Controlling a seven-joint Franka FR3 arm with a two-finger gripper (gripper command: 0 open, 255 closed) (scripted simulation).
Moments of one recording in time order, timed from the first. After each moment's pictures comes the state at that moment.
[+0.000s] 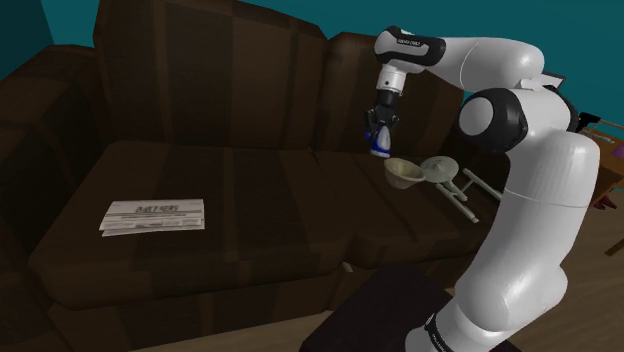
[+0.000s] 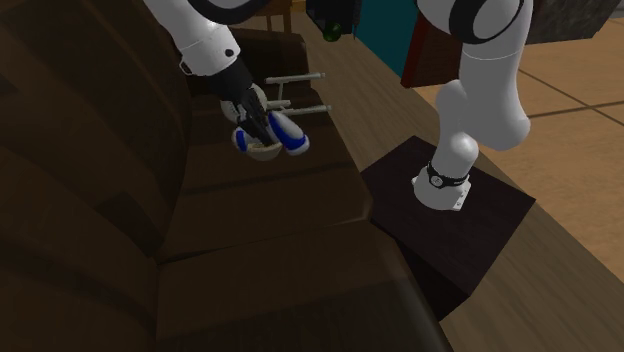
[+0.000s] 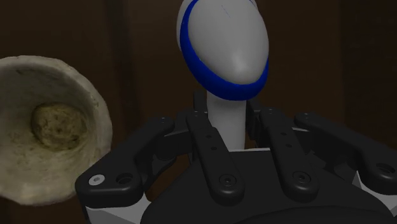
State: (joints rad) arm -0.36 0.35 -0.19 -1.33 0.16 1.29 0.04
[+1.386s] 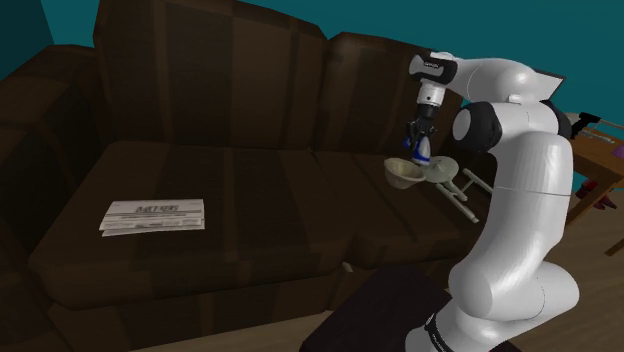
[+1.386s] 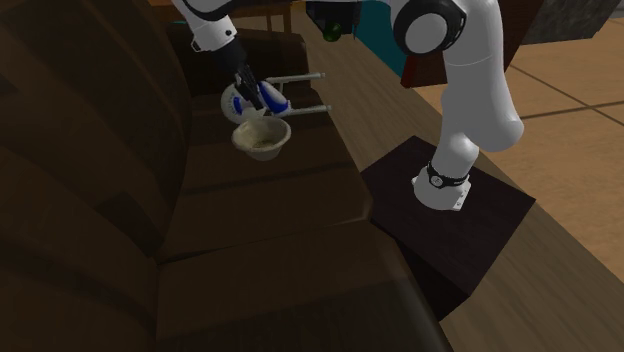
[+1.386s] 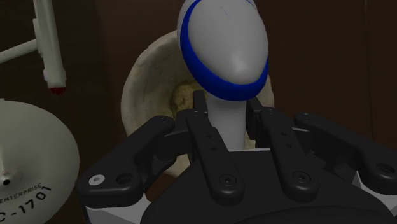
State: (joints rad) arm -0.60 0.52 -0.29 -1.16 0.11 1.26 -0.29
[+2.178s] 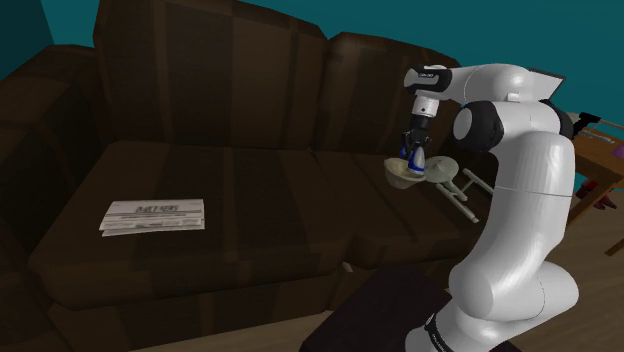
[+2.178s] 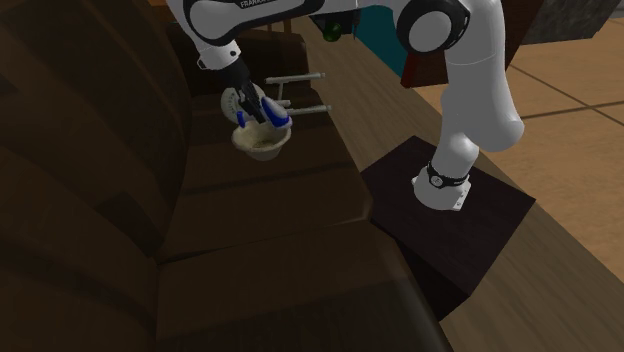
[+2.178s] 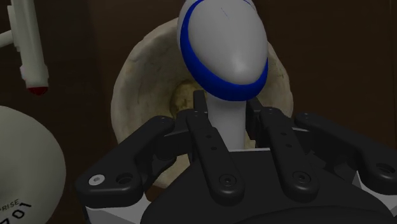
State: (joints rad) arm -0.58 0.50 -0.29 -1.29 0.11 1.38 -0.29
